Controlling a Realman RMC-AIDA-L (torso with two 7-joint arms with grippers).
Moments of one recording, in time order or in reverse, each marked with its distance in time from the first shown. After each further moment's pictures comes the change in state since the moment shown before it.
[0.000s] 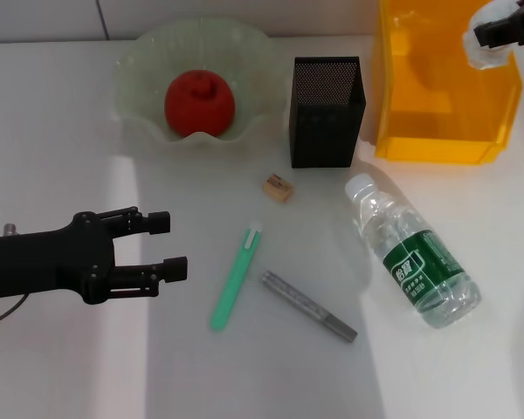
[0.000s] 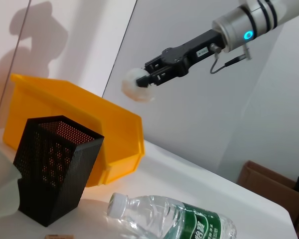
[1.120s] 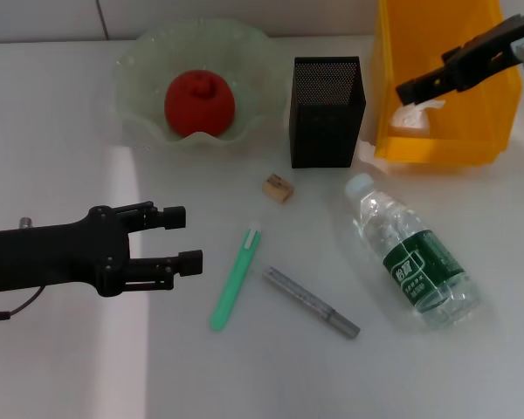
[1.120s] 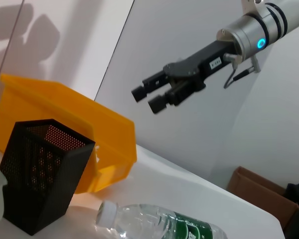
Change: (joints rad) left arm -0.021 -0.017 0.000 0.006 -0.001 0.006 -0.041; right arm 0.004 0.005 -0.056 0.008 0.177 -0.149 0.068
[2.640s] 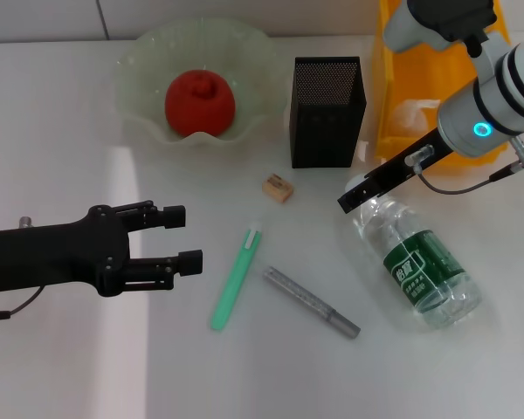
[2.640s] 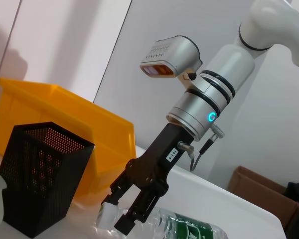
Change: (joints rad) left arm 0.000 -0.001 0.000 0.000 -0.001 -0.001 0.012; right arm 0.135 0.002 -0.227 0.639 -0.015 0.333 0.072
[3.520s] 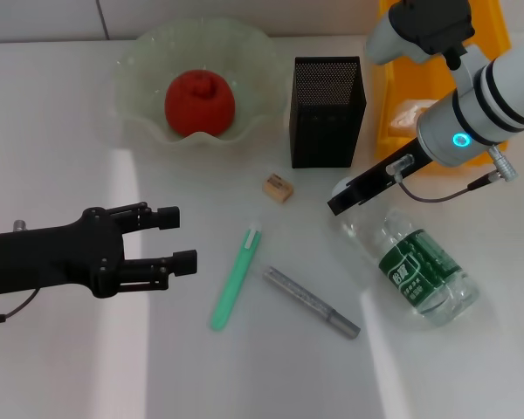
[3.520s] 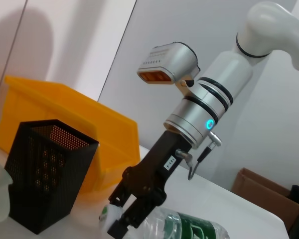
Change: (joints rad) left arm 0.012 0.003 -0.005 -0.004 -0.005 -0.002 0.002; right arm 0.029 0.004 -0.016 0.102 0.061 0.070 -0.045
